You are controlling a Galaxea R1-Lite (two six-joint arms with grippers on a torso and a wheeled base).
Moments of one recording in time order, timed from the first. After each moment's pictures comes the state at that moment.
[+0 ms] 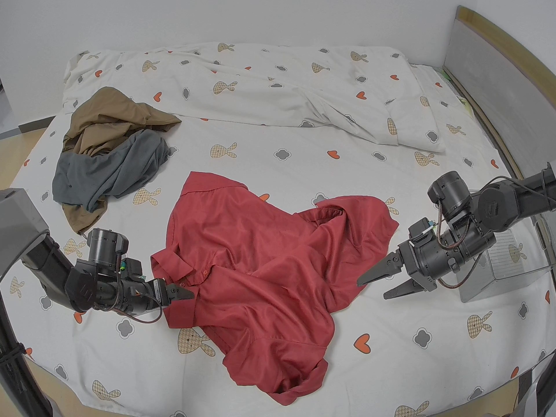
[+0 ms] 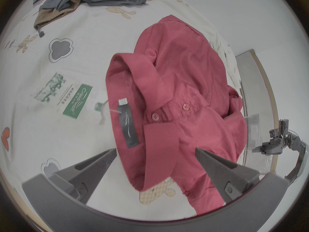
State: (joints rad) left arm -0.08 2.04 -0.71 -0.44 -0.38 -0.37; right arm 0.29 1.94 -1.22 0.41 0.71 0.30
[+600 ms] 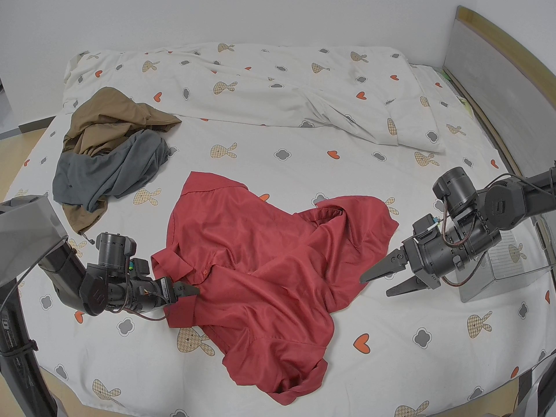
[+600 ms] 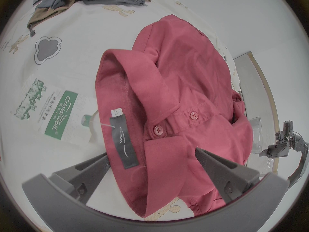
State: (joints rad) left arm -0.09 2.16 -0.74 -0.59 -0.38 -0.38; right arm 0.29 1.91 -1.20 0.41 0.71 0.30
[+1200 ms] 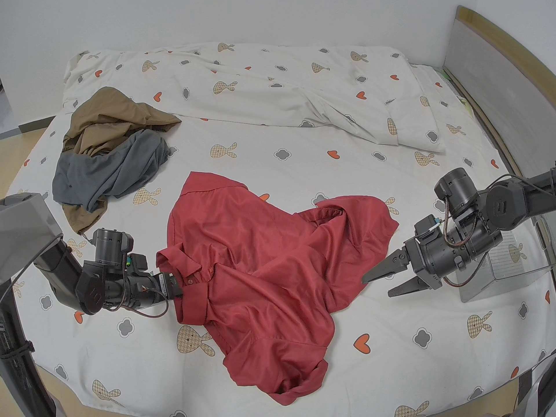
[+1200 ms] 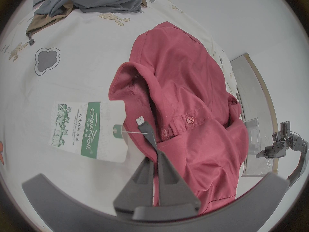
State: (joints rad) left arm -0.09 2.12 -0.73 -0.60 -0.38 -0.38; right arm 0.28 1.91 -1.20 0.41 0.71 0.30
